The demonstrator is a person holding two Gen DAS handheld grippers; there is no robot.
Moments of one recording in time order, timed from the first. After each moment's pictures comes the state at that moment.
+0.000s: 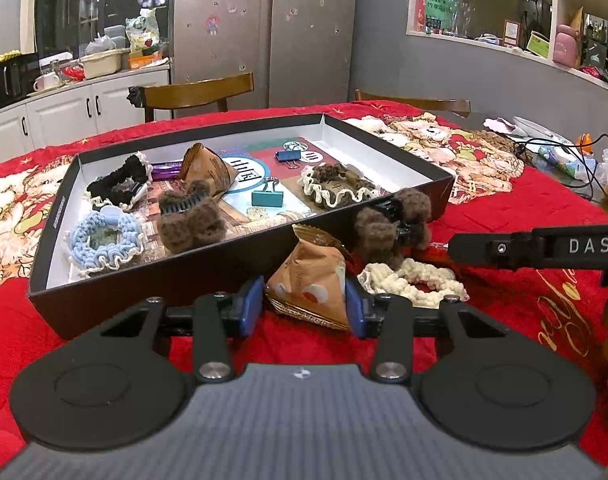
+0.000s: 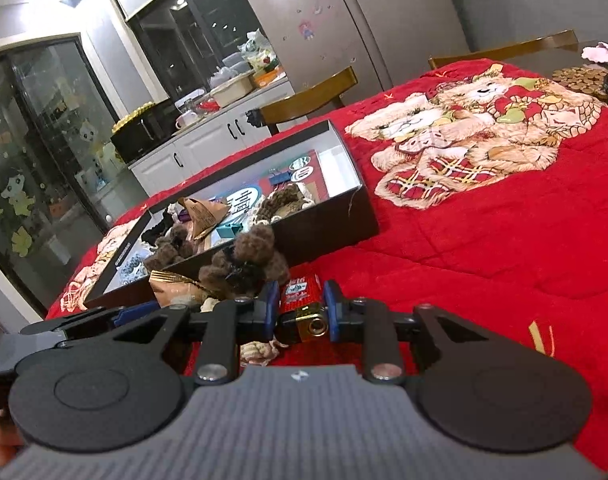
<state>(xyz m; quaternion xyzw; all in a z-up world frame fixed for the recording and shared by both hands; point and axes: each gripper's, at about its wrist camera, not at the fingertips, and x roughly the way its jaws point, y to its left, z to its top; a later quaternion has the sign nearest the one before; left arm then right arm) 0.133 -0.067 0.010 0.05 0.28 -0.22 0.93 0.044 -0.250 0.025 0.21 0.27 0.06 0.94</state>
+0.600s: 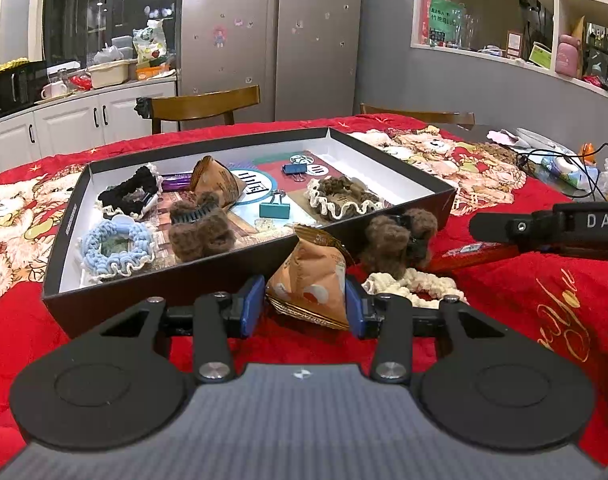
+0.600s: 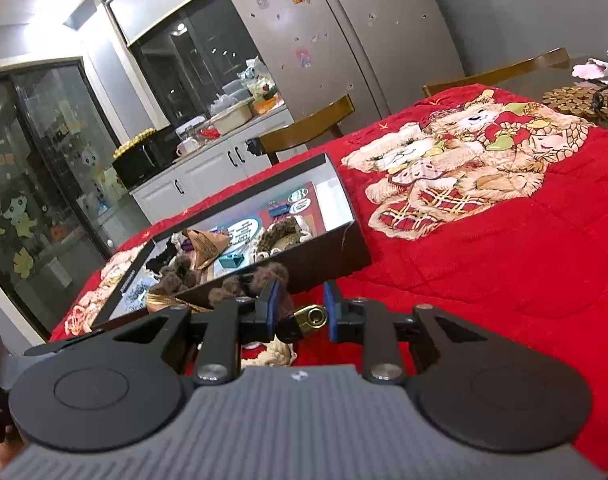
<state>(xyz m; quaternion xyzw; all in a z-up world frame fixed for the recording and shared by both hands) 0.127 -0.061 0.014 0.04 0.26 -0.21 0.94 0.035 -0.259 0.036 0.22 0.23 0.05 0.95</state>
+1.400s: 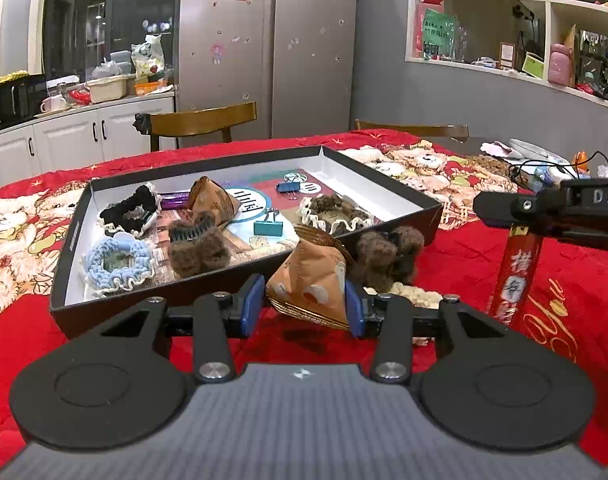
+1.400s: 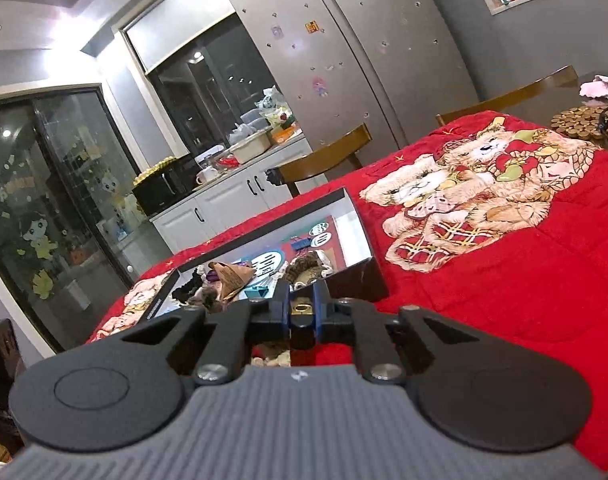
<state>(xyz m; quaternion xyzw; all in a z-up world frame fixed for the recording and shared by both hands) 0.114 -0.064 0.023 0.04 0.24 -0.22 0.95 0.024 -0.262 0.050 0.23 0.18 0.06 0.95</state>
